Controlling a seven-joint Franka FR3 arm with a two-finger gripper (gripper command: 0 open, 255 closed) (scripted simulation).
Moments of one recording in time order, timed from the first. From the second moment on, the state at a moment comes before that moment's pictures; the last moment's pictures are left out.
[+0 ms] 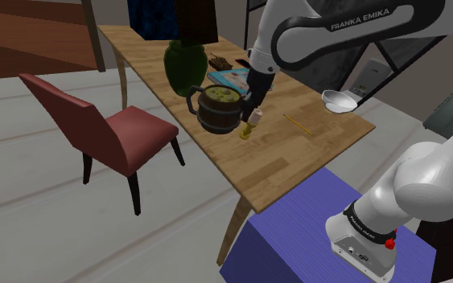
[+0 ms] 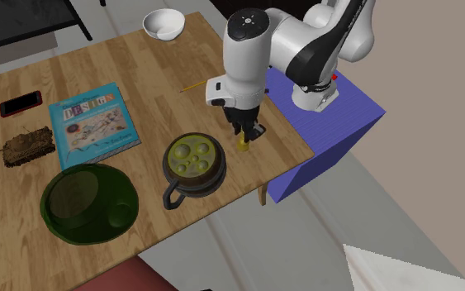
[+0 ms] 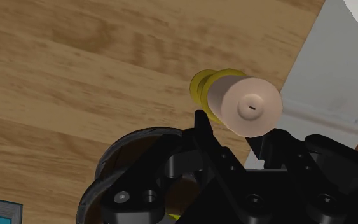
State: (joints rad) arm 0.10 -0.19 0.16 -2.33 0.06 2.14 0.00
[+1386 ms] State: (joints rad) arm 0.10 -0.27 0.15 -2.12 0.06 1.85 0.00
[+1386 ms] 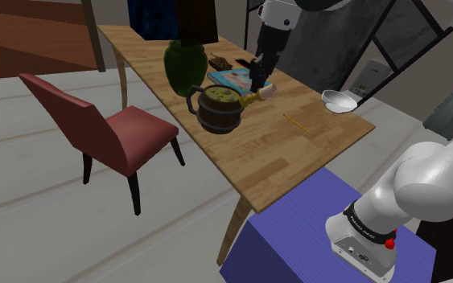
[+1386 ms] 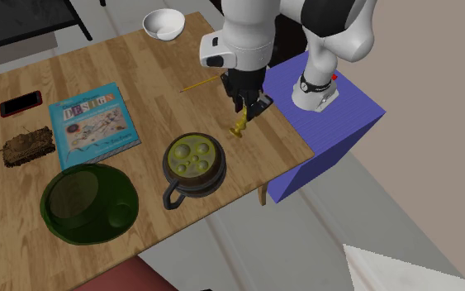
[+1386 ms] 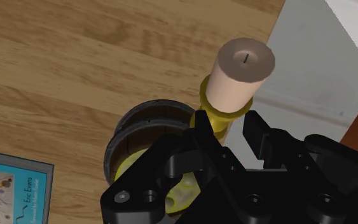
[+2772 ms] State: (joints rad) arm 0.08 0.20 0.14 -1.40 -0.01 1.59 -0.01
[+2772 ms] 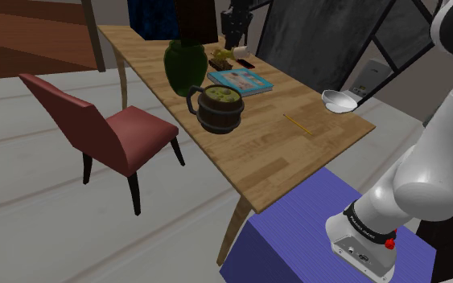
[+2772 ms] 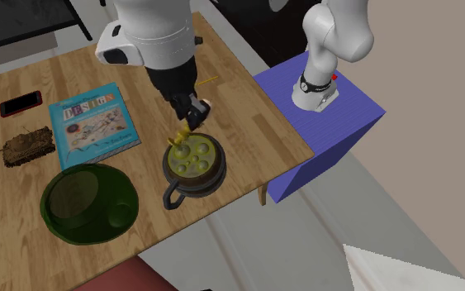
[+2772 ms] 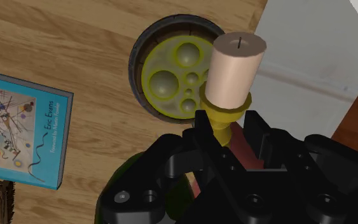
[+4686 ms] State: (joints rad) arm 0.08 0.36 0.13 -1.40 -0.03 1.75 -0.02
